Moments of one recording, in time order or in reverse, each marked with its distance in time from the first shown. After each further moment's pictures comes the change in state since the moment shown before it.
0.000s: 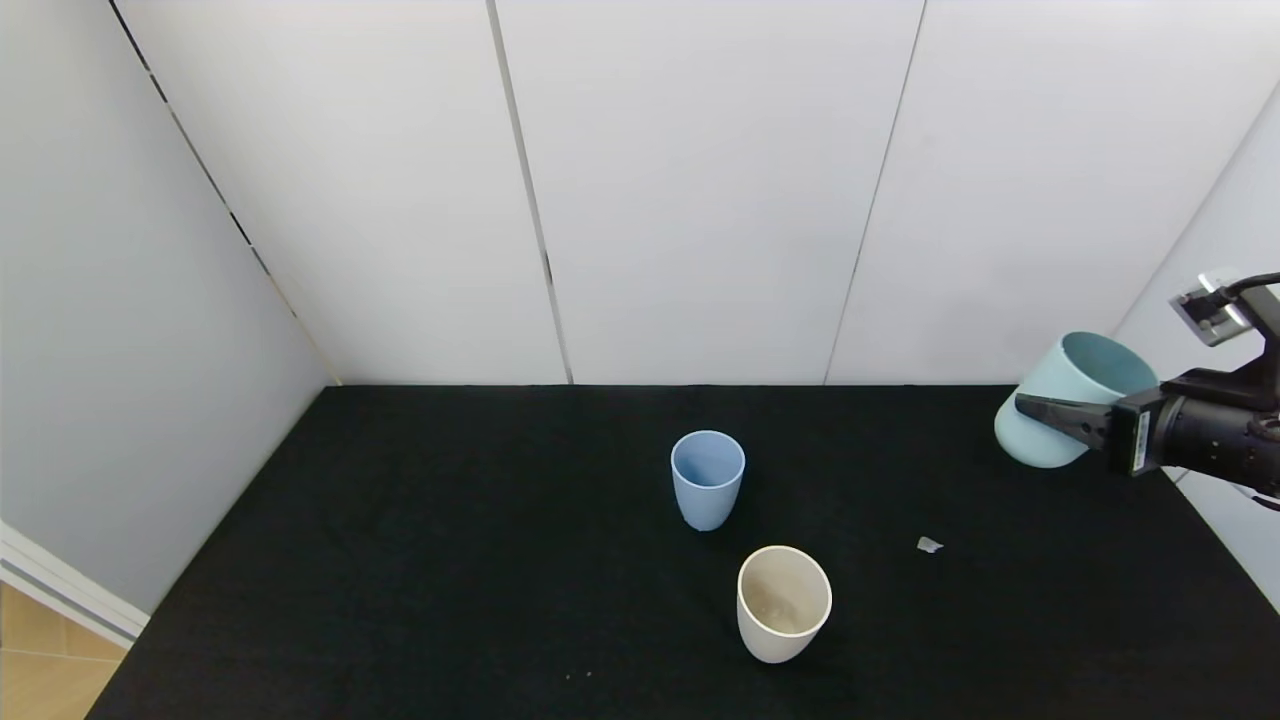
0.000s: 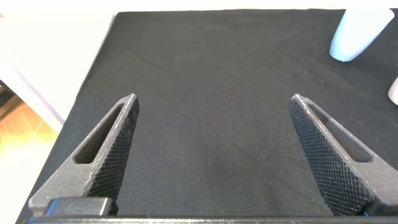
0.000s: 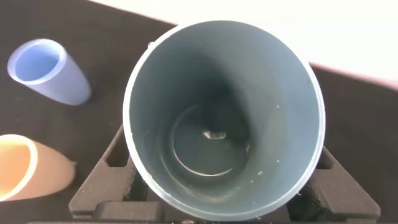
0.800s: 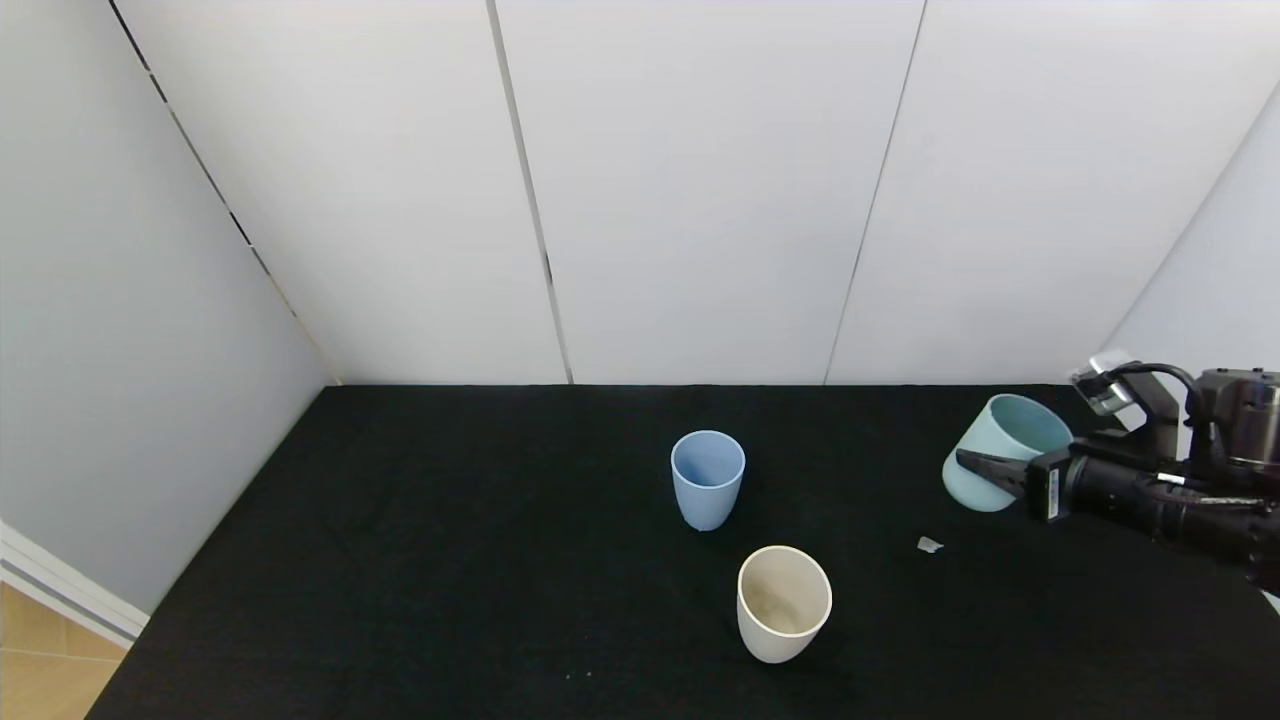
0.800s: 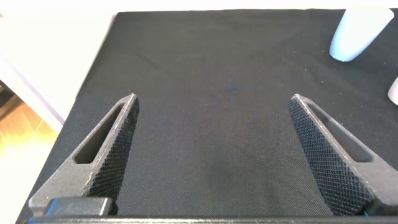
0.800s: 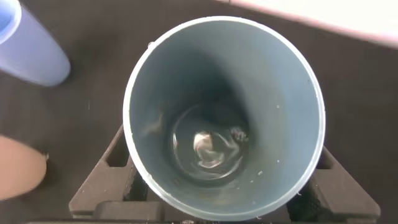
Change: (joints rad) left arm 0.000 0.000 0.000 0.000 0.000 0.000; right arm 0.031 0.253 0.127 -0.315 0.004 -0.003
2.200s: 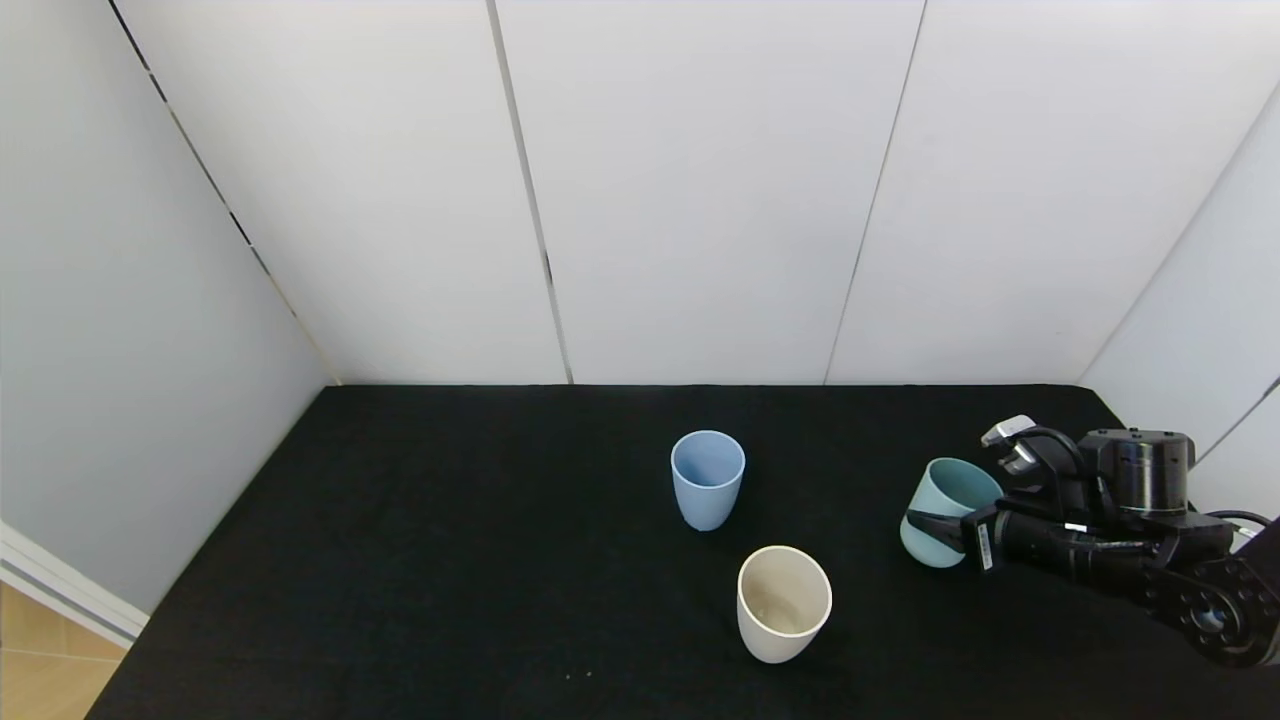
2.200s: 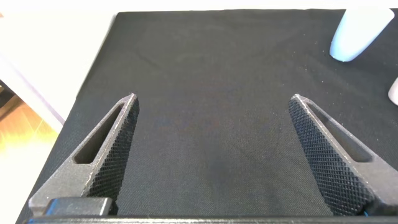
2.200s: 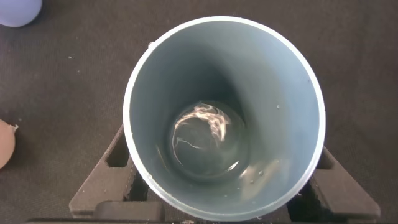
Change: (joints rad) left arm 0.000 0.000 0.000 0.000 0.000 0.000; right arm 0.076 0.215 0.027 -0.096 -0.056 -0.011
